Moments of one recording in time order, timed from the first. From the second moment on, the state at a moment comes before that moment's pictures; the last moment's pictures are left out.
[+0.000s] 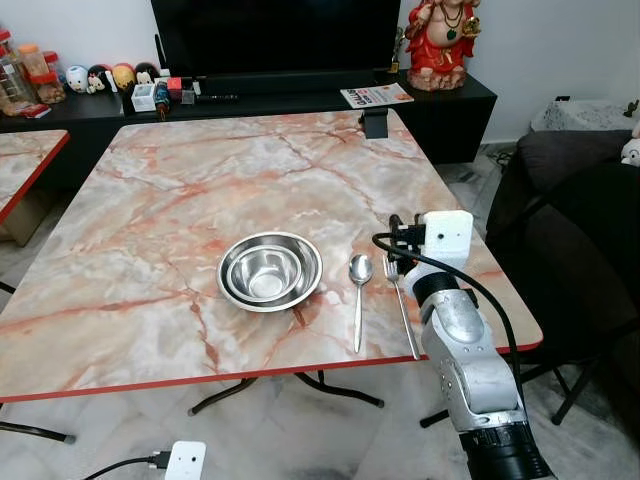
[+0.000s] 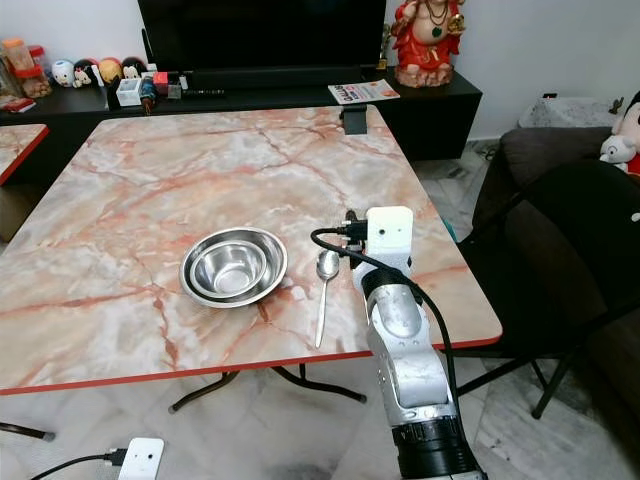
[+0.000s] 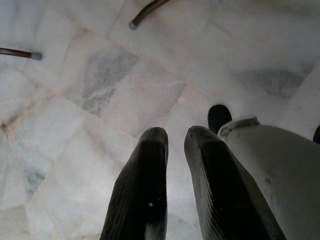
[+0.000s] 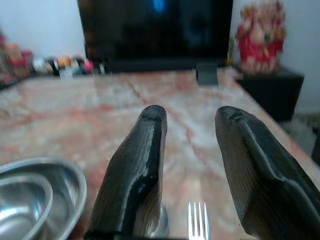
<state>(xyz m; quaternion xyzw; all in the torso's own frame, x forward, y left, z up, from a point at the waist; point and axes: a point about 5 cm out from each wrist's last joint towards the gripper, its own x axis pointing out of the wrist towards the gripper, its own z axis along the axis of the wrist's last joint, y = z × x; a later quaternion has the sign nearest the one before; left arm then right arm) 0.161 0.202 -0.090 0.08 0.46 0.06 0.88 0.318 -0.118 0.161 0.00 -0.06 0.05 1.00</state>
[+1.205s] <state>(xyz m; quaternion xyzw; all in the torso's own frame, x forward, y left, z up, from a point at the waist) 0.164 0.200 -0.089 0.07 0.44 0.06 0.89 0.317 -0.127 0.152 0.01 -0.08 0.03 1.00</state>
